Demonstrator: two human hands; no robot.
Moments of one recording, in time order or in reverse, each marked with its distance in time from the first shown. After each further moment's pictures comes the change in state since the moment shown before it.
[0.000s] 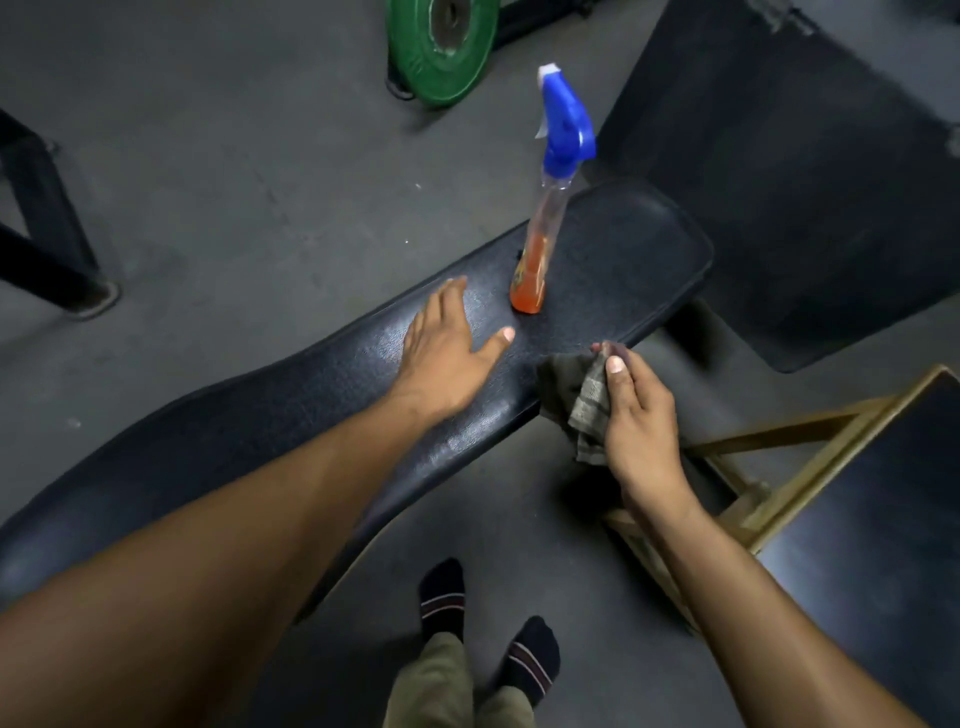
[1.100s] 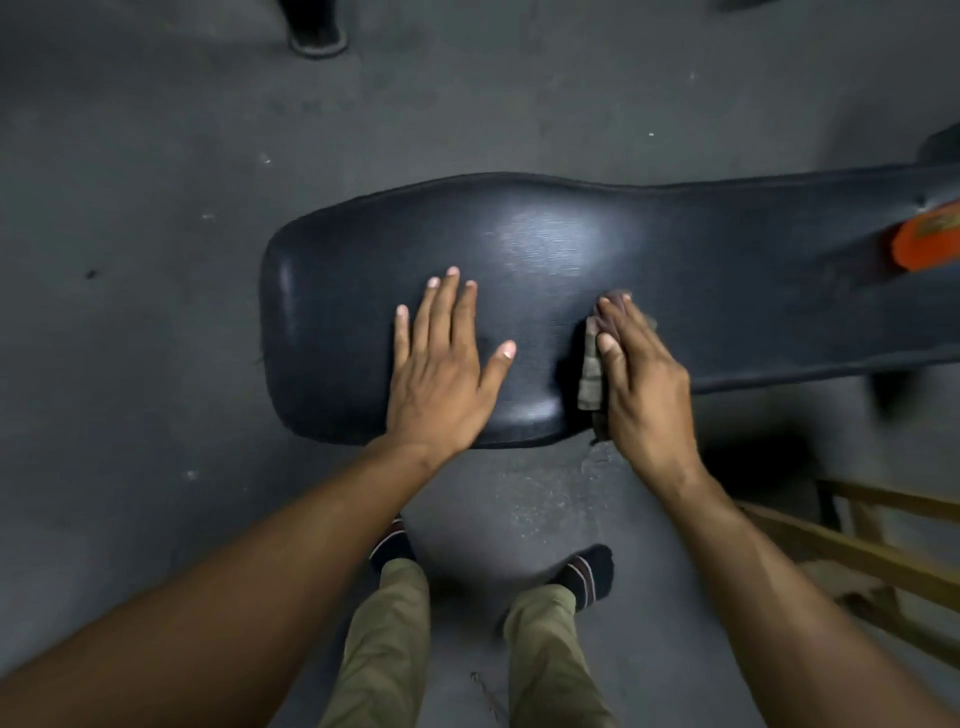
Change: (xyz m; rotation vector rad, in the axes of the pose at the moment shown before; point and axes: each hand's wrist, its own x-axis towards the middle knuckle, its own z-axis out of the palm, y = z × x) left_hand -0.254 -0.294 -0.043 0.157 0.293 -0.317; right_hand -0.178 0.029 0.237 -0.531 -0.606 -0.457
